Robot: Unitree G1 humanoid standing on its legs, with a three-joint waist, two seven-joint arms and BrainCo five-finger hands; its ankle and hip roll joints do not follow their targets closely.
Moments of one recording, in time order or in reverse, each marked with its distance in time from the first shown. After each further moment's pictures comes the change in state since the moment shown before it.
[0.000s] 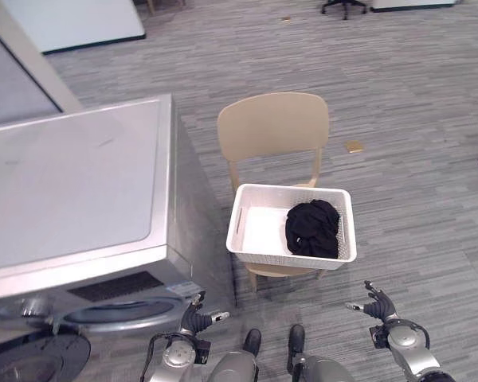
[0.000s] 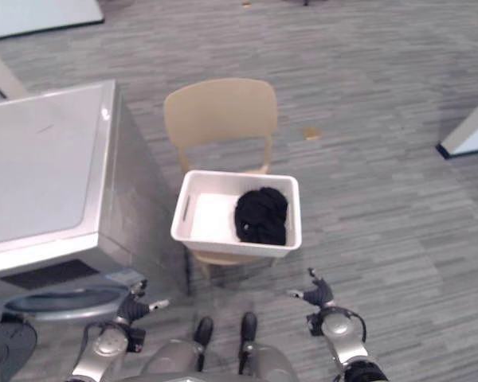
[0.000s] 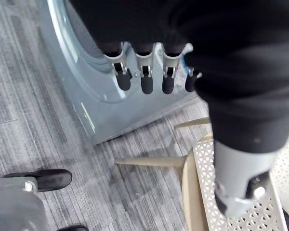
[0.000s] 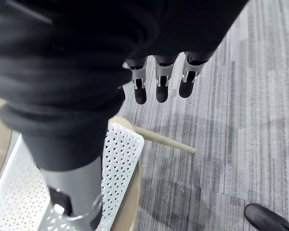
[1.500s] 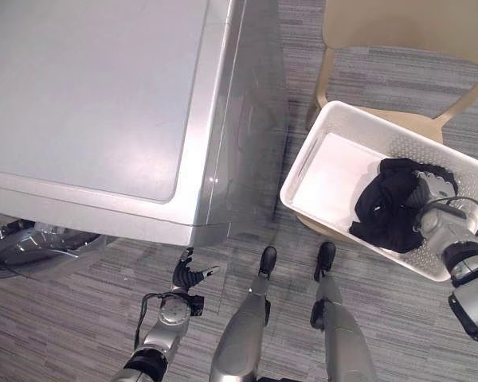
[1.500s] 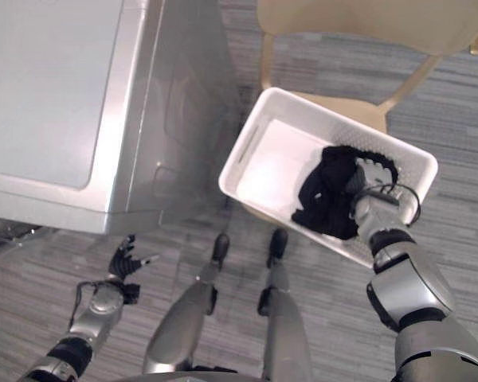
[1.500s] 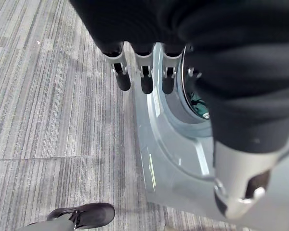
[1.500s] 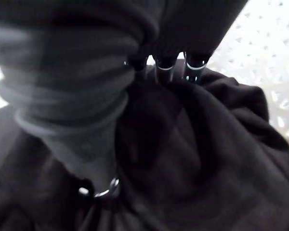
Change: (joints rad) left arm -0.203 0.077 -0.004 0.033 -0.081 -0.082 0.092; right arm -0.821 -0.303 0.361 0.422 -0.376 0.114 -0.186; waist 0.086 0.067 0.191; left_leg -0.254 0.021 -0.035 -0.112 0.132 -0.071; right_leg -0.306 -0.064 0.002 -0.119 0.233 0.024
